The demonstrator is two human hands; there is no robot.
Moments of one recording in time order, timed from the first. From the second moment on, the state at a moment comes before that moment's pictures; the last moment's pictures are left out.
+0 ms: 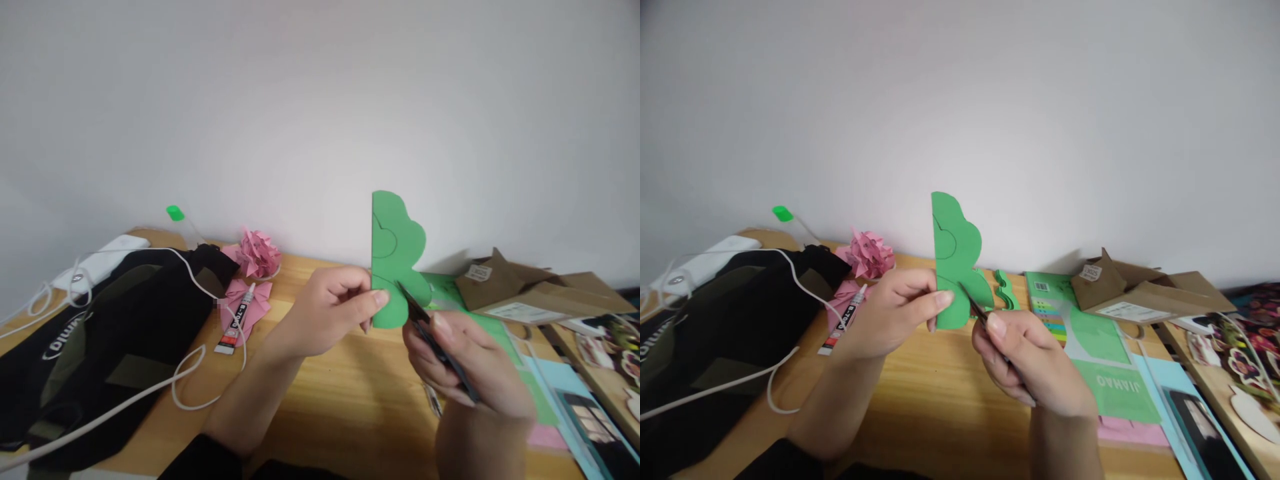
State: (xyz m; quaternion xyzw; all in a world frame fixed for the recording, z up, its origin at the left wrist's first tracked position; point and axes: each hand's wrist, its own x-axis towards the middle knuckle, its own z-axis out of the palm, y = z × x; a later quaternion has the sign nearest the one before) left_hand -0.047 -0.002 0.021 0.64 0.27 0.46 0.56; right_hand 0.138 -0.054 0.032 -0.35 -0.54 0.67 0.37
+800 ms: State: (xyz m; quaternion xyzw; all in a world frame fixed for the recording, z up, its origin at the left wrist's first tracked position) left_hand -0.048 -0.003 0.021 0.61 0.25 0.49 0.56; right_hand 0.134 -0.047 0.046 -0.36 -0.52 0.70 0.34
